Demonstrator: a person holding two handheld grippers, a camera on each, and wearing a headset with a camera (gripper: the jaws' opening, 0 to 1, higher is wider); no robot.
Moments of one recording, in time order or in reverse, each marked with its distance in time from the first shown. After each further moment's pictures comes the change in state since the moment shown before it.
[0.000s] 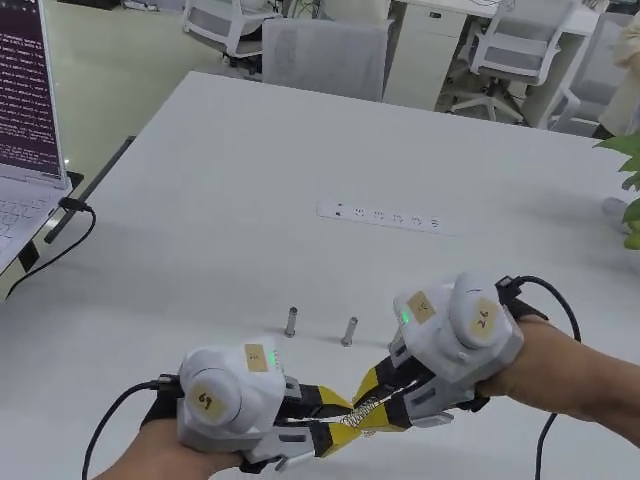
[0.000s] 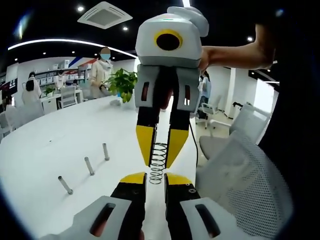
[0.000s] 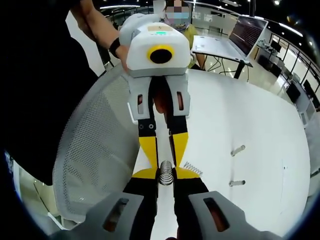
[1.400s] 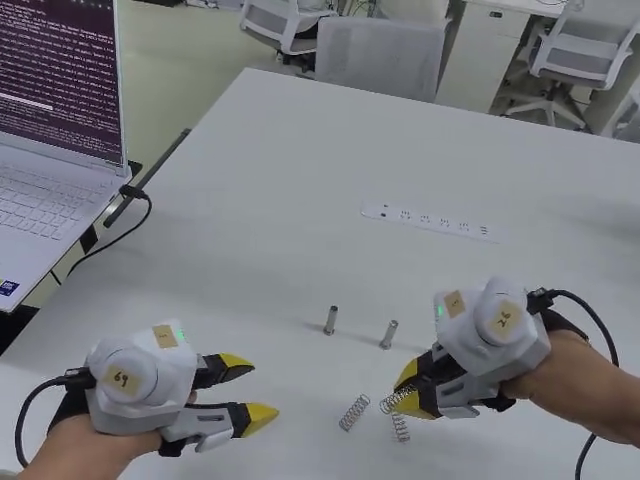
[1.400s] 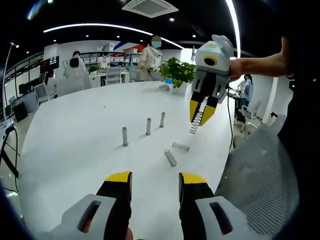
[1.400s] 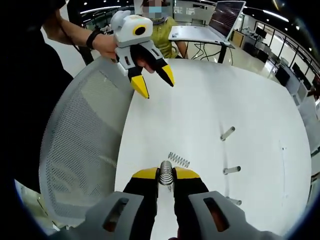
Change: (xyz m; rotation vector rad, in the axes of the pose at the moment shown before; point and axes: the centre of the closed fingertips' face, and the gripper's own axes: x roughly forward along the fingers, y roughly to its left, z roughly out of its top) left arm -0.105 0.072 -0.066 -0.187 0.090 0.361; right arm 0.014 -0.039 -0.028 0.121 0.036 -0.077
